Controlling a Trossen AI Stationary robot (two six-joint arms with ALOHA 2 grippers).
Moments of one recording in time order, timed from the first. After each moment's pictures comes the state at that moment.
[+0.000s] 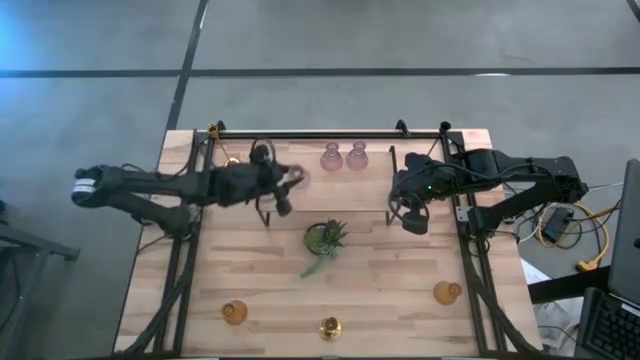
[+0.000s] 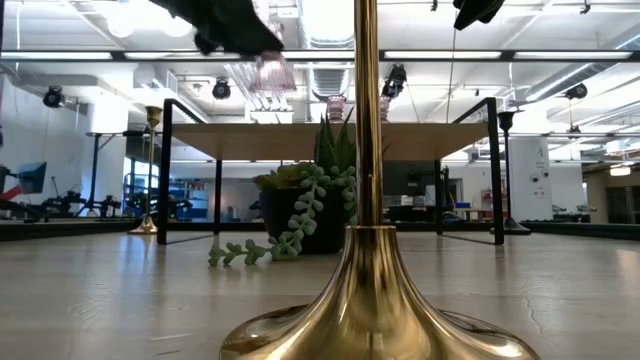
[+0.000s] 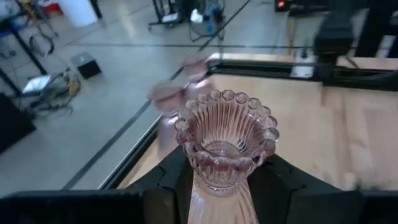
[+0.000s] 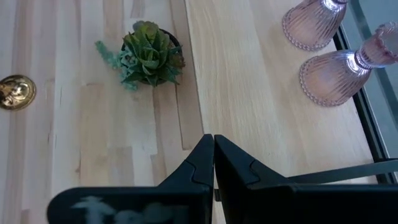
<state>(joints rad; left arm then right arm) 0.04 1.12 0.88 -0.03 -0.44 0.02 0.07 1.23 1.39 -1.13 0.16 0.15</state>
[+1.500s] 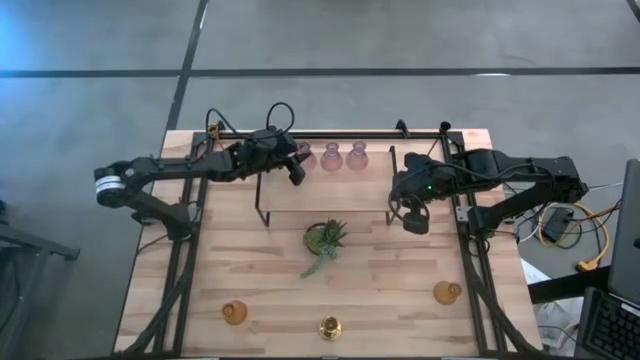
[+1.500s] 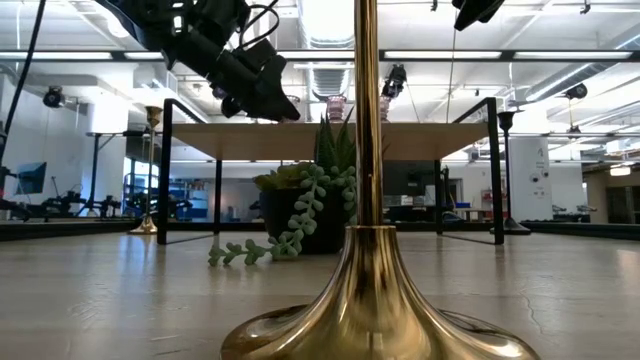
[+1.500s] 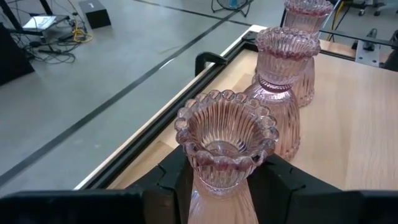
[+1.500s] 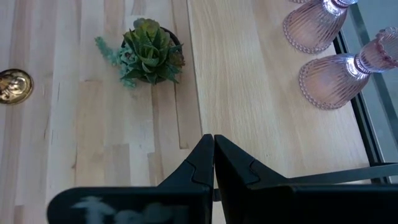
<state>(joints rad) 0.39 1.35 0.88 0.11 -0.16 -0.06 0.07 1.22 1.39 -1.13 0.16 0.12</state>
